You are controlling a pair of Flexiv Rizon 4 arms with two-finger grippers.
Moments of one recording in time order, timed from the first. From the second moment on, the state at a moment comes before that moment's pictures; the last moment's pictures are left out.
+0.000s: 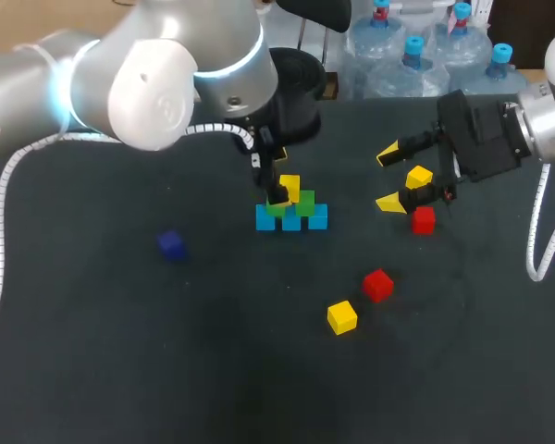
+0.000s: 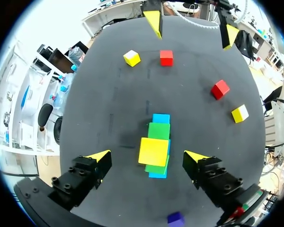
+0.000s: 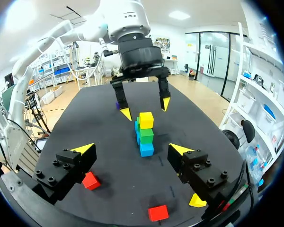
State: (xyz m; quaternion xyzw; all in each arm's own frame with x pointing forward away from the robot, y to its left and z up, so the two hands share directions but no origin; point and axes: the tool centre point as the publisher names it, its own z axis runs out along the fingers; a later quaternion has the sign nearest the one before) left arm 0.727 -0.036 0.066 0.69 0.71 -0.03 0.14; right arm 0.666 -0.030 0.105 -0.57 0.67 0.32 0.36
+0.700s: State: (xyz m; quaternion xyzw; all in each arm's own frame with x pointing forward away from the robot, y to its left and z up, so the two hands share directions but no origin) left arm 0.713 -0.010 0.130 0.68 0.70 -0.02 0.21; right arm 0.666 -0.030 0.105 -0.57 0.67 0.32 0.36
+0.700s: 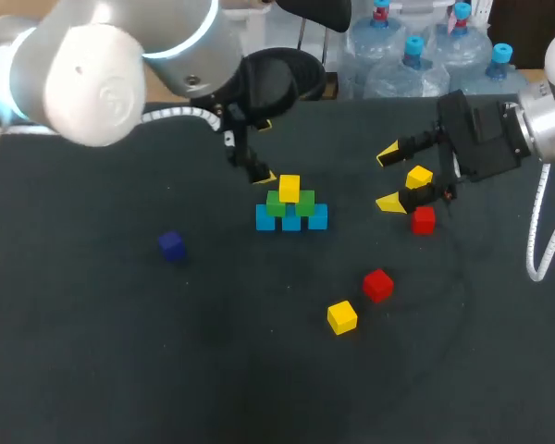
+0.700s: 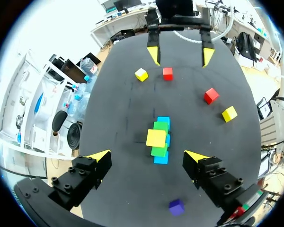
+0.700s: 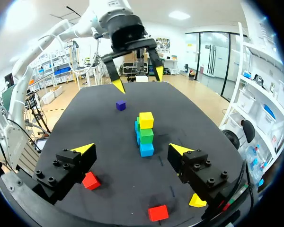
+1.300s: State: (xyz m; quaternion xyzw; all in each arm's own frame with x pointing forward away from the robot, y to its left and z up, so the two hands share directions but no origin) left arm 0.677 0.037 0.166 0.63 0.71 -0.05 0.31; right arm 0.667 -0.030 0.105 -0.57 0.67 0.32 0.36
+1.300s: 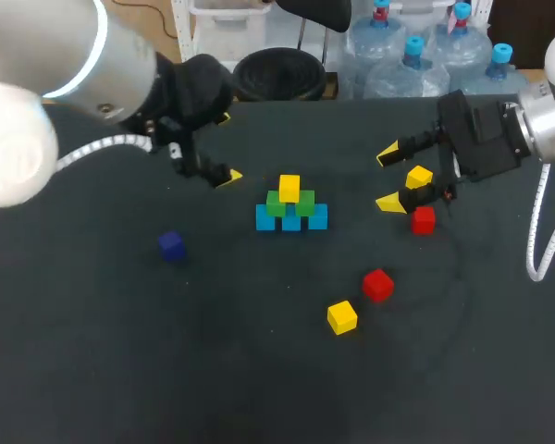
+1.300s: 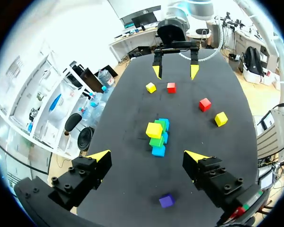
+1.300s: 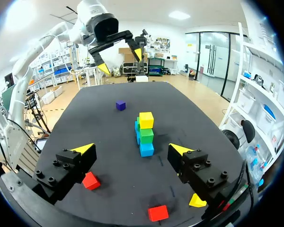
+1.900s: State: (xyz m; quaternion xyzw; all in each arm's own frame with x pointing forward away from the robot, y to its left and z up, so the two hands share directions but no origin) left arm 0.645 0.099 0.167 0.62 0.72 -0.06 0.31; right arm 0.666 -0.030 0.105 -0.57 0.67 0.32 0.36
